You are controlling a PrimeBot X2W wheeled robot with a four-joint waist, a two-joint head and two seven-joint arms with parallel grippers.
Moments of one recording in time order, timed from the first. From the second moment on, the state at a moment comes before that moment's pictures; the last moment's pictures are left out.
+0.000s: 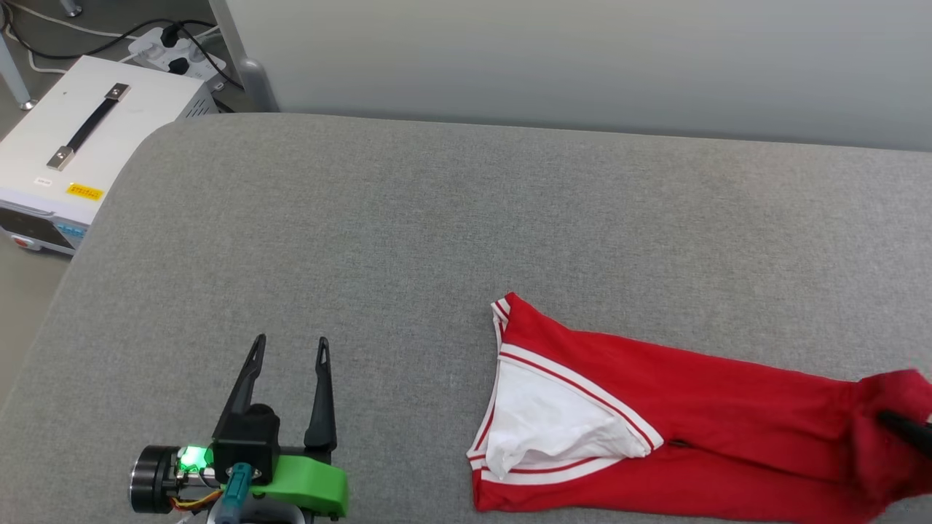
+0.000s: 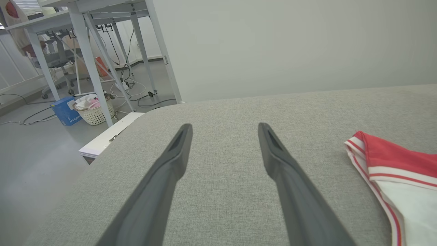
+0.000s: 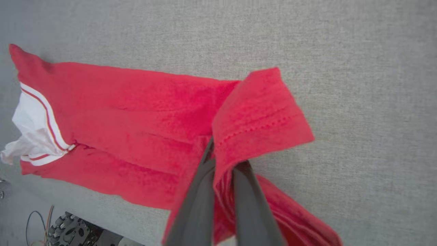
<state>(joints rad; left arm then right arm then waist) 0.02 0.15 -0.17 0.05 -0.06 0.11 -0.26 -0.10 -0.86 0.36 0.28 1.21 0.13 0.44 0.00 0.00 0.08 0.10</state>
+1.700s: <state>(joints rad) -0.05 0.09 -0.17 0.09 -0.03 0.08 -0.26 -0.69 -0.43 1.07 0.37 0.91 0.13 0.37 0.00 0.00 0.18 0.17</state>
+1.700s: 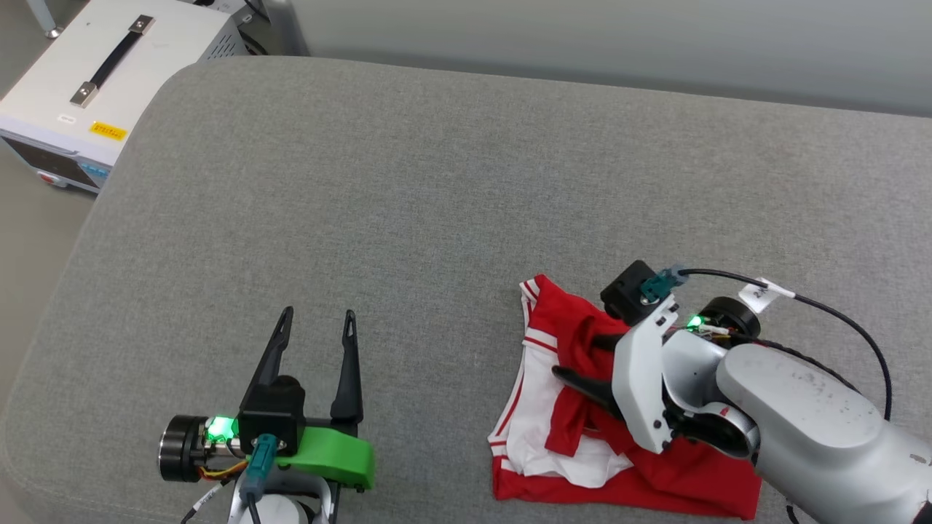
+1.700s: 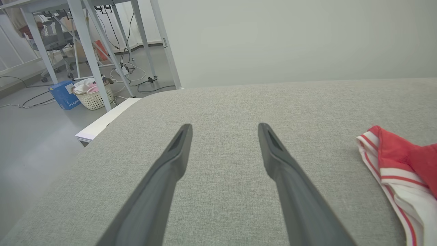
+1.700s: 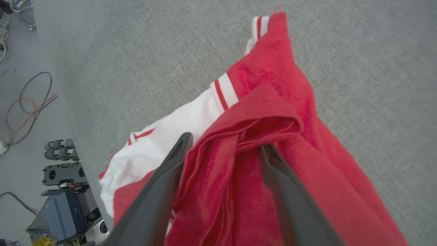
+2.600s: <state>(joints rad) 0.00 0.10 -0.15 0.04 -0.03 0.08 -0.26 -0.26 -0.27 0.11 0.19 0.20 0.13 -0.25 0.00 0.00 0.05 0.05</state>
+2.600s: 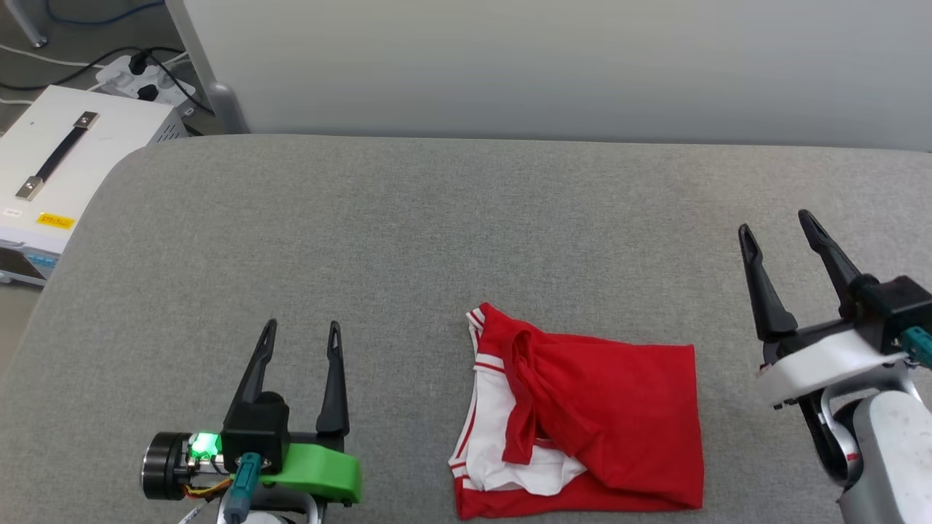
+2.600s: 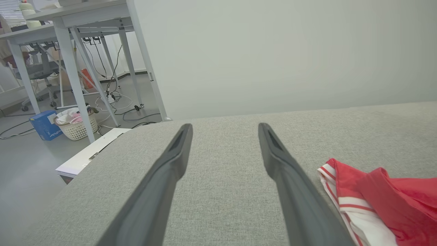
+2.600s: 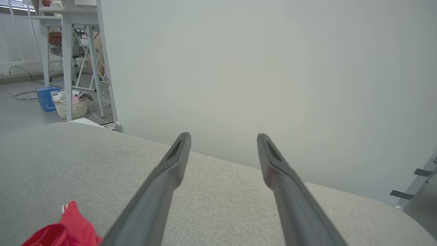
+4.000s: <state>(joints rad) 0.06 0.10 -0.14 0.05 -0.03 0.06 -0.26 -0.02 -0.14 -0.04 -0.01 0.09 0.13 -0.25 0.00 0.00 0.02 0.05</state>
